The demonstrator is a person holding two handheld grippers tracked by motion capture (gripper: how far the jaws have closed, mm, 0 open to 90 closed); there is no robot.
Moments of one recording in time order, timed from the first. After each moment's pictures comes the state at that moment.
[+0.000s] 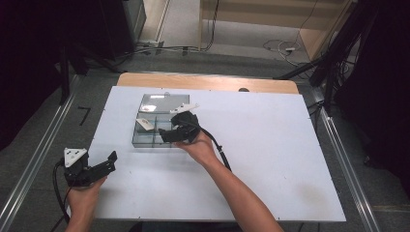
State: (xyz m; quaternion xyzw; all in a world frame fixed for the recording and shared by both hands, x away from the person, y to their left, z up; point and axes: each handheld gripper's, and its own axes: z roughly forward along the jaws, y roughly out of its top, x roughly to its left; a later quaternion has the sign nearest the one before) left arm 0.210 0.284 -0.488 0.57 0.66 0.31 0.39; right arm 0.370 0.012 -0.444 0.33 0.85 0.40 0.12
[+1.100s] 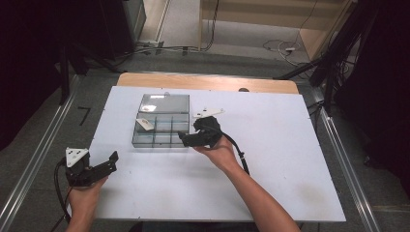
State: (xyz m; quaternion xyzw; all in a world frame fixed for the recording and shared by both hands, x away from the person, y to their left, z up) left arm 0.211 0.281 -0.488 0.57 0.65 0.31 0.39; right arm 0.356 -0.049 -0.436 0.34 0.84 0.41 0.13
